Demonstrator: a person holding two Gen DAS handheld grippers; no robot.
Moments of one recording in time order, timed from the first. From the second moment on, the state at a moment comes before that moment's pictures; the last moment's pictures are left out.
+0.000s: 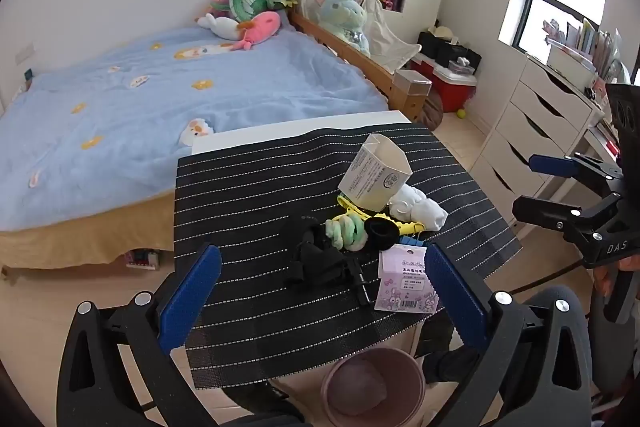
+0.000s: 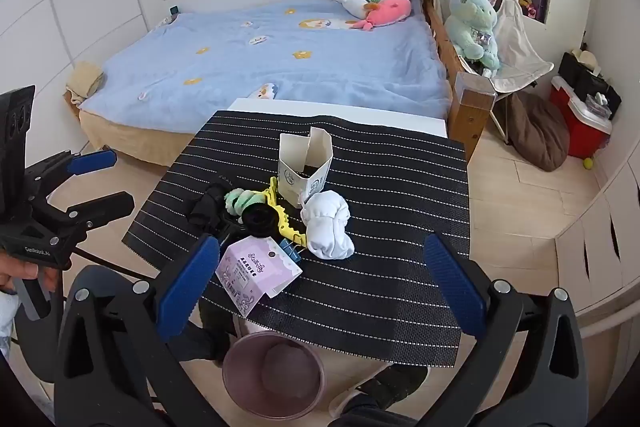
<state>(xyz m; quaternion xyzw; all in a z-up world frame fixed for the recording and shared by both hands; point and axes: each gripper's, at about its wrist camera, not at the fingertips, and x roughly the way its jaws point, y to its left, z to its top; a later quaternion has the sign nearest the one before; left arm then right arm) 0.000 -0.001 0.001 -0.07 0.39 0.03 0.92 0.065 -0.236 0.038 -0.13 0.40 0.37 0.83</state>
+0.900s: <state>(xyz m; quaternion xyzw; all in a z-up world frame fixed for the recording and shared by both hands) 0.003 -0.002 -0.008 -0.06 0.40 0.06 0.91 0.061 -0.237 0.028 -0.14 0.41 0.35 0.83</state>
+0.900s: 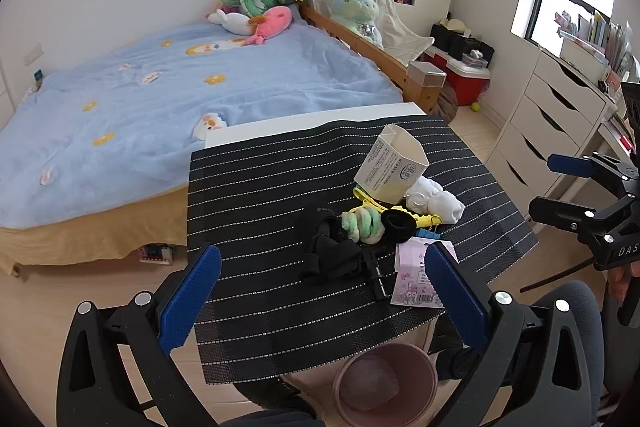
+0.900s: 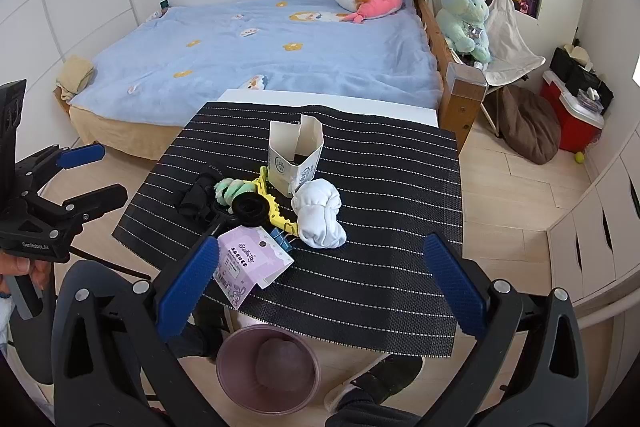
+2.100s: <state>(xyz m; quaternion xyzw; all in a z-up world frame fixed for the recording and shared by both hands) 0.002 -0.002 -0.001 -0.08 0.39 0.04 0.92 0.063 -0.238 0.023 -0.13 0.41 0.37 0.82</state>
